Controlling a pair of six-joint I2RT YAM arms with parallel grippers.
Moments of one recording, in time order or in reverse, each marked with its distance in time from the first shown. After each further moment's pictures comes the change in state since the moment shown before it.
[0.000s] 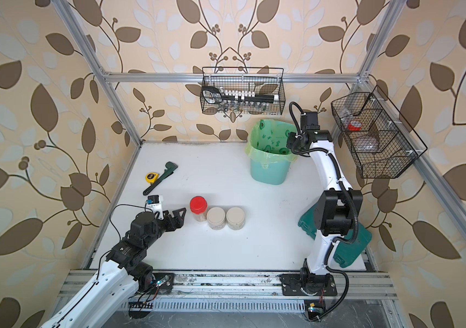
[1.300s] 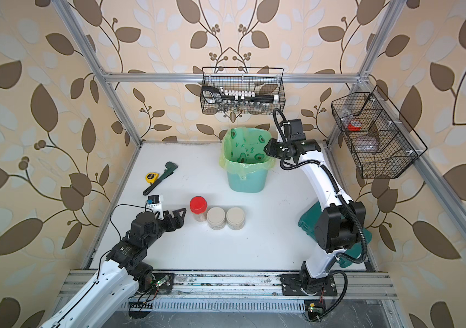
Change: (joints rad) left arm 0.000 0.006 0.000 -0.001 0.000 0.000; right arm 0.166 -0.189 -0.241 0.118 -0.218 0.142
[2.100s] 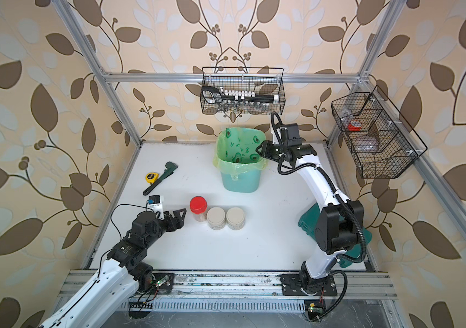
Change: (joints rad) left arm 0.000 0.020 0.000 0.001 0.000 0.000; right arm 0.027 -0.014 -0.098 0.163 -0.110 0.052
